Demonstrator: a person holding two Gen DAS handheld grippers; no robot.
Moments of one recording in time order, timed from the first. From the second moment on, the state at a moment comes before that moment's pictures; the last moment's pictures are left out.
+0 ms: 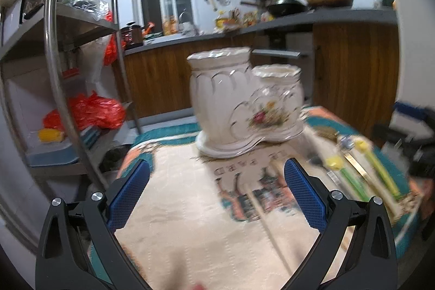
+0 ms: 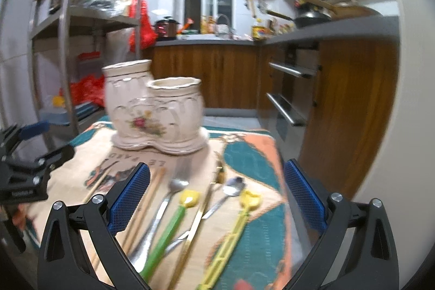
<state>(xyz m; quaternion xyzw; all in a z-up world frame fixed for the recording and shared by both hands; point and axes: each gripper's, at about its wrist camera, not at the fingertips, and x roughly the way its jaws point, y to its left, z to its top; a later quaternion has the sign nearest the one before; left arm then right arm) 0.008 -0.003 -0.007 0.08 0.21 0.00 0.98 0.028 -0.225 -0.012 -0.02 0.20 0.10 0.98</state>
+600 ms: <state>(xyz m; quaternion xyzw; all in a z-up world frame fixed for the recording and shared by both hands) 0.022 -0.024 -0.043 0.08 0.36 -0.10 0.93 0.047 -0.258 -0.046 0.02 0.36 0.09 0.93</state>
